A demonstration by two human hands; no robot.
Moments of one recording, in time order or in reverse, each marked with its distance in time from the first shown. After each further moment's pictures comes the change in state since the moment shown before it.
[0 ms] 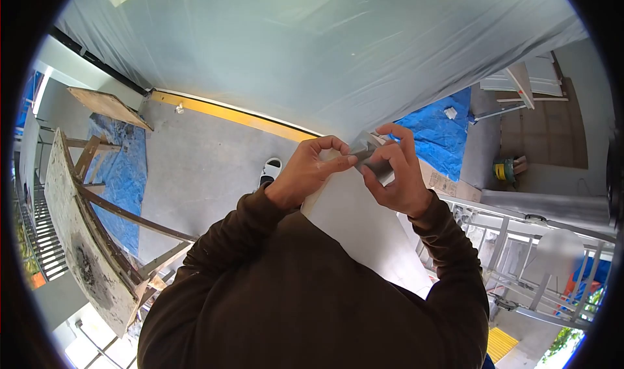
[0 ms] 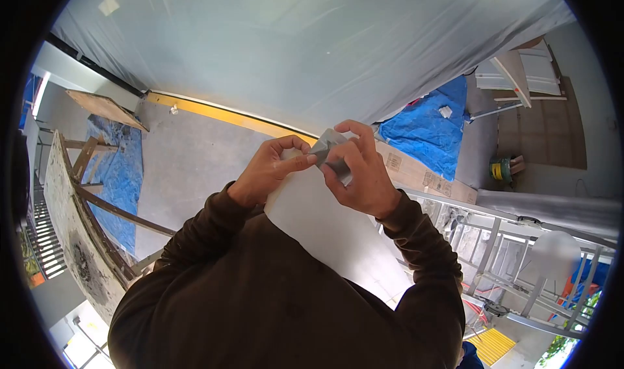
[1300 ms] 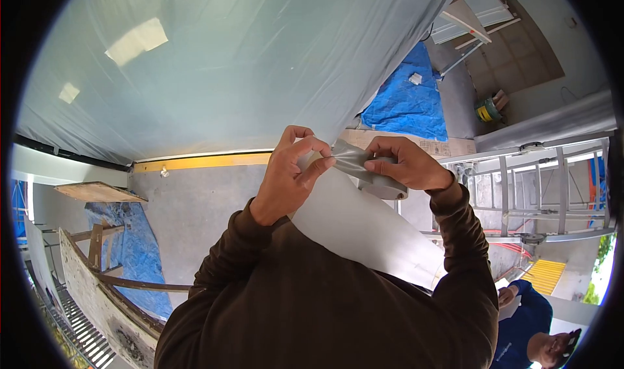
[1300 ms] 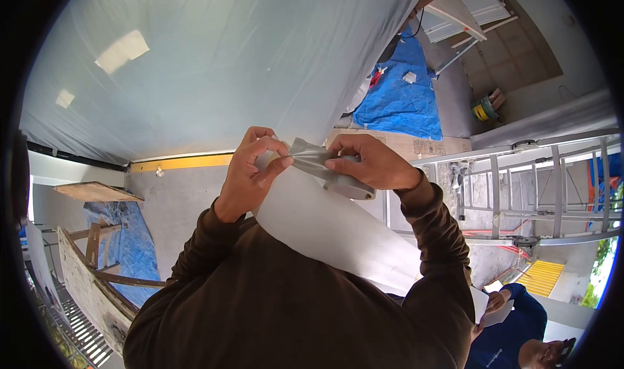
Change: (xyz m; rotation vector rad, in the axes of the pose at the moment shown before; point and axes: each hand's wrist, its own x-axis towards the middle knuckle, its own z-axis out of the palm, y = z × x) left_hand 0.018 0.031 0.012 0.798 -0.062 0.642; right_hand -0.020 -0.011 -0.063 0.400 -0.273 0.876
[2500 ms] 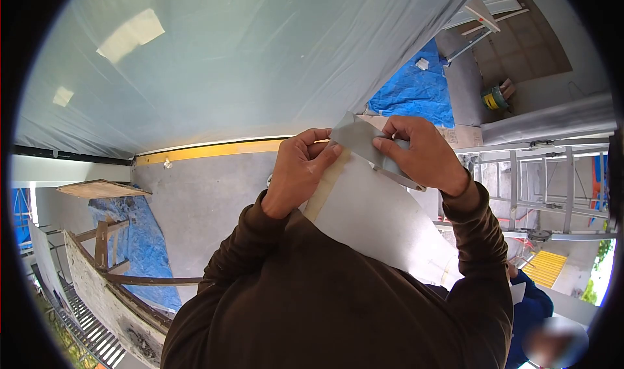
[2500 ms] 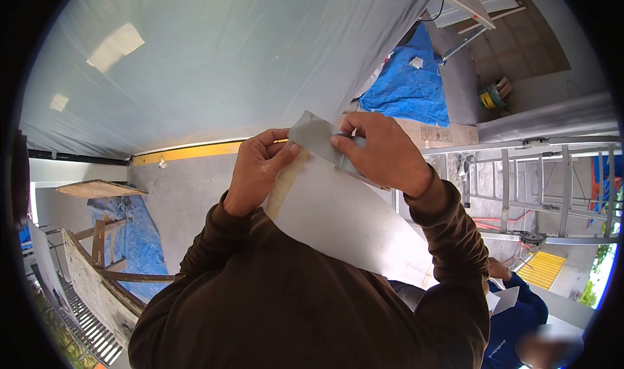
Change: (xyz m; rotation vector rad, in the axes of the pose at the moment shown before) left_hand 0.009 -0.006 -0.007 -0.572 -0.029 -0.553; right_hand 0.019 -0.043 0.015 -0.265 0.365 -0.063
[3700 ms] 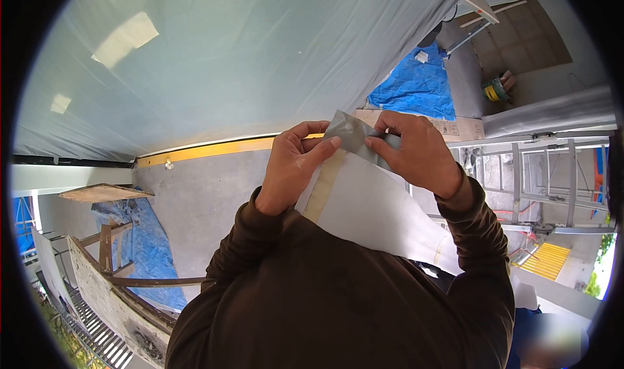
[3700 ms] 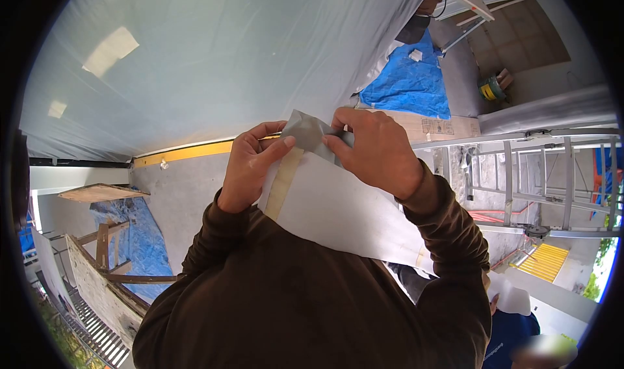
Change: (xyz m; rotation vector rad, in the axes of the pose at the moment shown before) left_hand 0.000 0.008 -0.006 -0.092 0.003 -0.023; right_hand -0.002 -0.007 0.012 -0.229 0.089 -0.031
